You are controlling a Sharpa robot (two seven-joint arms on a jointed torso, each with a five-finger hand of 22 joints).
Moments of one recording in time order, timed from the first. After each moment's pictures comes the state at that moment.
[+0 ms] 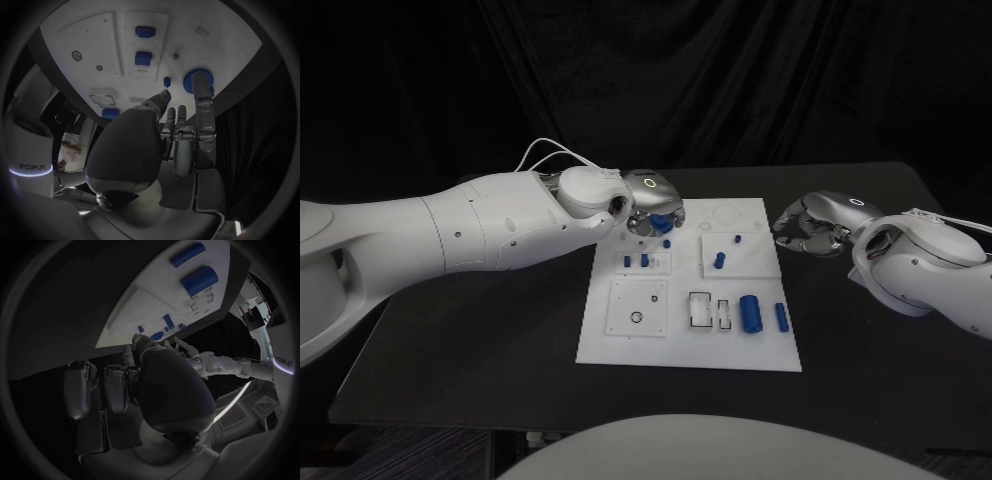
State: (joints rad) left arm 1.32 -0.54 -0.21 1.21 -1.88 -0.14 0.13; left_hand 1.49 -0.13 0.30 0.09 0.12 0.83 0.04 0.06 0.45 0.80 0.03 0.26 0.49 1.47 -0.07 1.57 1.31 0.18 1.47 0.03 0.35 0.07; right arm 1.29 -0.93 -0.25 1.53 -1.44 -0.37 -0.18; right_hand 1.49 -0.09 0.22 0.24 0.35 0.88 0.13 0.21 0.14 1.46 0.03 1.48 1.31 1.47 -0.04 1.50 1.31 0.02 1.47 0.07 1.43 1.31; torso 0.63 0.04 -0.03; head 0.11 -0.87
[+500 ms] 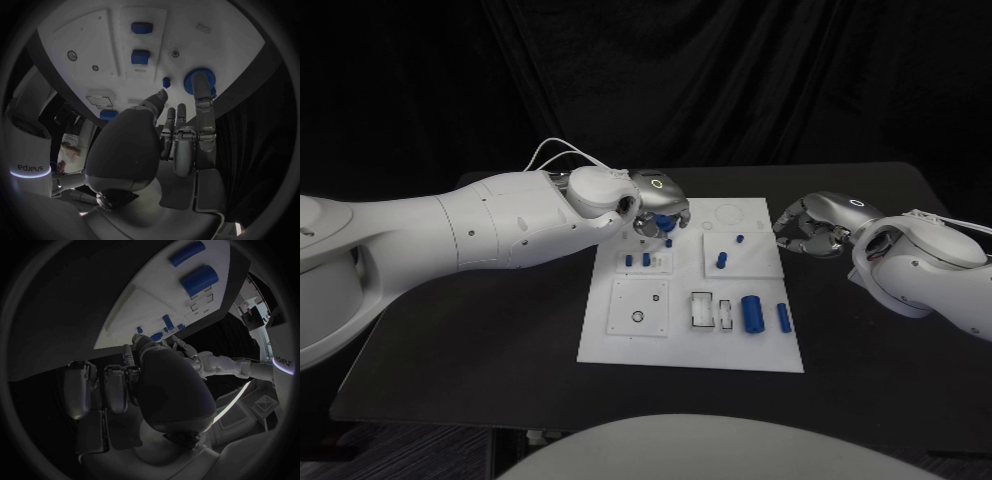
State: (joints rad) left arm 1.31 -0.51 -0.21 1.18 -1.89 -0.13 0.13; left_hand 1.45 -0.12 0.27 0.10 0.11 0.83 0.04 0.06 0.42 0.84 0.03 0.29 0.48 1.47 -0.07 1.57 1.31 0.18 1.47 0.03 0.35 0.07; right arm 1.29 -0.92 -0.25 1.53 -1.44 -0.37 -0.18; right_hand 1.49 -0.09 0.22 0.24 0.35 0.88 0.13 0.21 0.14 1.46 0.03 1.48 1.31 1.47 -0.04 1.50 1.31 0.02 1.47 0.07 1.43 1.31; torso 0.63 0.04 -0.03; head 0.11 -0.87
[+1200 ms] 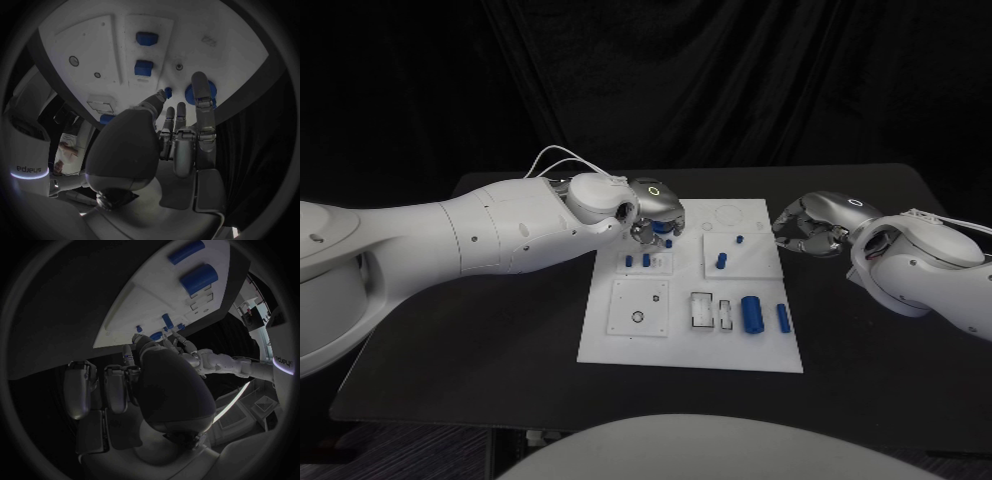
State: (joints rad) left arm 1.29 -0.51 -0.21 1.17 -1.89 -0.10 0.12; left_hand 1.43 -0.12 0.26 0.10 0.11 0.85 0.03 0.07 0.42 0.87 0.03 0.31 0.48 1.47 -0.07 1.57 1.31 0.18 1.47 0.03 0.34 0.07; right arm 1.29 -0.92 -0.25 1.52 -1.44 -0.37 -0.18; right_hand 1.49 -0.09 0.22 0.24 0.35 0.88 0.13 0.21 0.14 1.46 0.03 1.48 1.31 1.47 -0.04 1.50 1.31 0.02 1.47 0.07 1.43 1.31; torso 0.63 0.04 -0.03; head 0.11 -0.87
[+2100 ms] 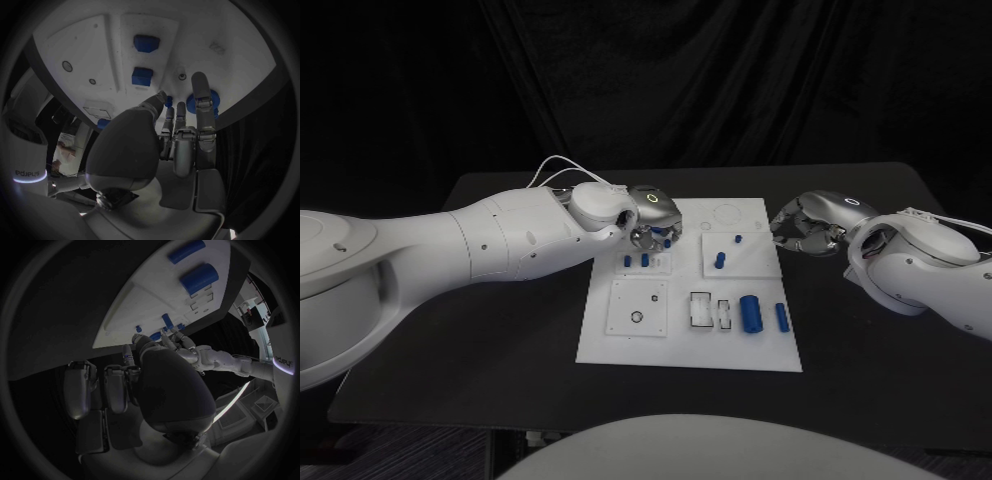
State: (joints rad) left arm 1.25 -0.47 -0.21 1.11 -1.89 -0.13 0.12; left_hand 1.43 -0.11 0.27 0.09 0.16 0.86 0.03 0.07 0.40 0.88 0.03 0.31 0.47 1.47 -0.07 1.57 1.31 0.18 1.47 0.03 0.33 0.07; right arm 1.29 -0.91 -0.25 1.52 -1.44 -0.37 -0.18; right_hand 1.49 -0.09 0.22 0.24 0.36 0.88 0.13 0.21 0.14 1.46 0.03 1.48 1.31 1.47 -0.04 1.50 1.31 0.02 1.47 0.07 1.43 1.31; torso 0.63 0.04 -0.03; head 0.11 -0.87
